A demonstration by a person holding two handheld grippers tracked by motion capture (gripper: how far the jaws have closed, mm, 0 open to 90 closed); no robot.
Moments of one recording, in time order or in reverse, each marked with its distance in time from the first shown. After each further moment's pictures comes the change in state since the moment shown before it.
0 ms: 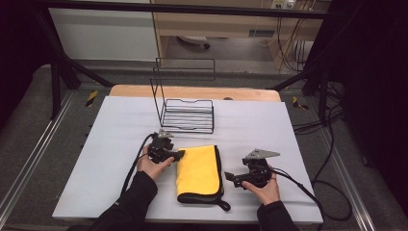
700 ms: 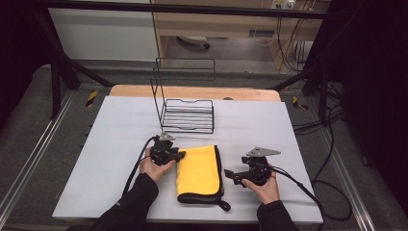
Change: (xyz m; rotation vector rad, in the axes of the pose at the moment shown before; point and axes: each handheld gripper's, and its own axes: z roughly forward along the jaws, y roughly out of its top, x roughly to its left) left arm -0.004 -0.008 0.008 -0.012 -0.055 -0.018; right arm -0.003 0.004 0.002 -0.026 0.012 0.025
